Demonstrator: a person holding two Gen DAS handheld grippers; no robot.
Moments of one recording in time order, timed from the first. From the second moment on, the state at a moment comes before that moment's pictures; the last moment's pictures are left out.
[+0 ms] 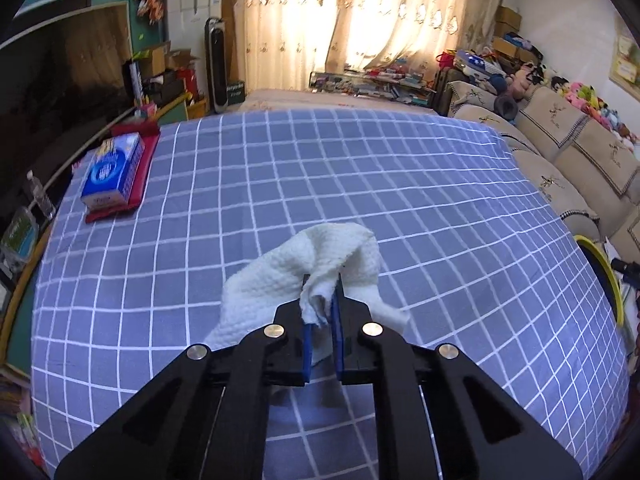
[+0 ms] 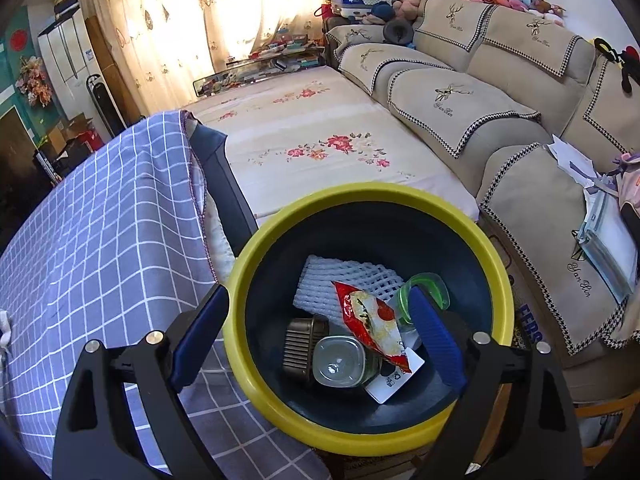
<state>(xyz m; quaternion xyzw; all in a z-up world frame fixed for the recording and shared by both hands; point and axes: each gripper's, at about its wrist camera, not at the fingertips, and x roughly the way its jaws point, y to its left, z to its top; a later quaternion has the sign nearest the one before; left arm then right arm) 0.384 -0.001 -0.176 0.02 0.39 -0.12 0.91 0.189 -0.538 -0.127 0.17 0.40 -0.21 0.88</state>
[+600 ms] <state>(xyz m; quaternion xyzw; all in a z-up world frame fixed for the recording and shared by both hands) 0.316 -0.245 -0.107 0.11 0.35 -0.36 0.86 0.096 -0.598 -0.102 0.17 0.35 -0.27 0.88</state>
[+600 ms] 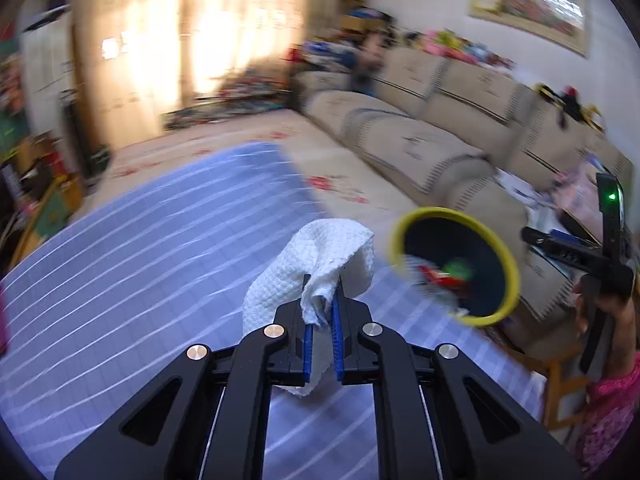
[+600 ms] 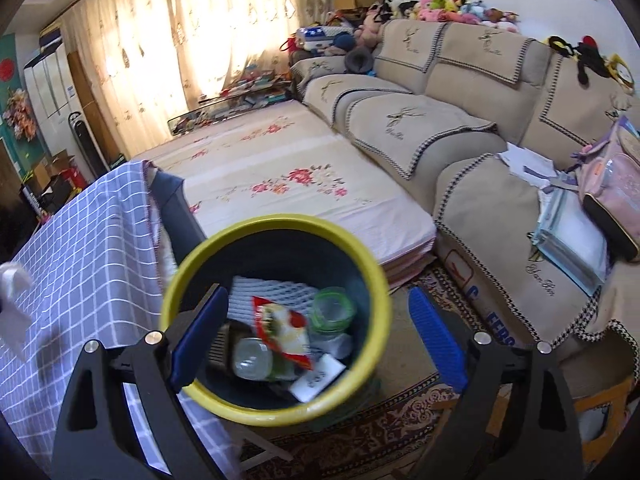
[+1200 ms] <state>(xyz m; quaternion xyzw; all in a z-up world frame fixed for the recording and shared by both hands) 0.321 -0.499 -0.179 0.16 0.45 -0.44 0.76 0.025 -0.663 -0.106 0.21 0.32 -0.30 0.87</state>
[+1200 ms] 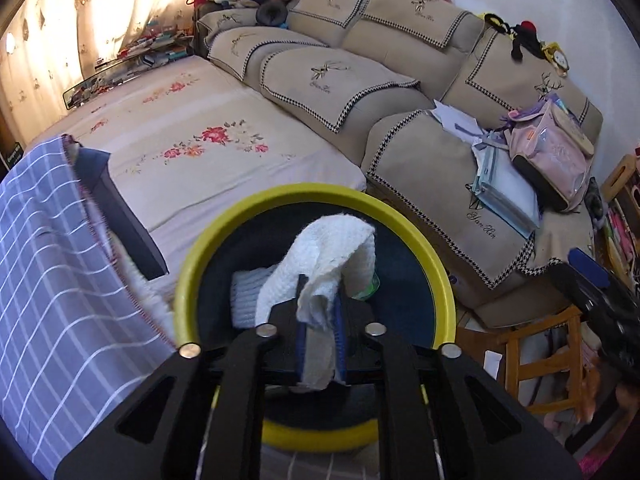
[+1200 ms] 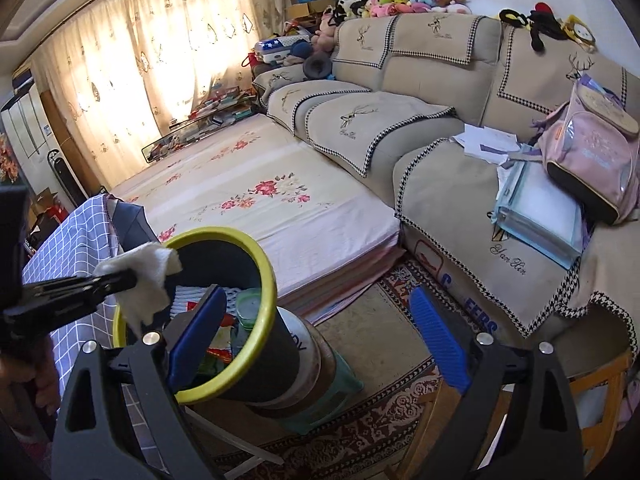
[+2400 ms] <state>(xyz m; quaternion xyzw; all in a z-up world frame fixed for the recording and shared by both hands) 0.180 -0.041 -0.066 -0.03 0.33 -0.07 0.94 0.048 -0.462 -0.022 0.09 0.28 -0.06 0.95</state>
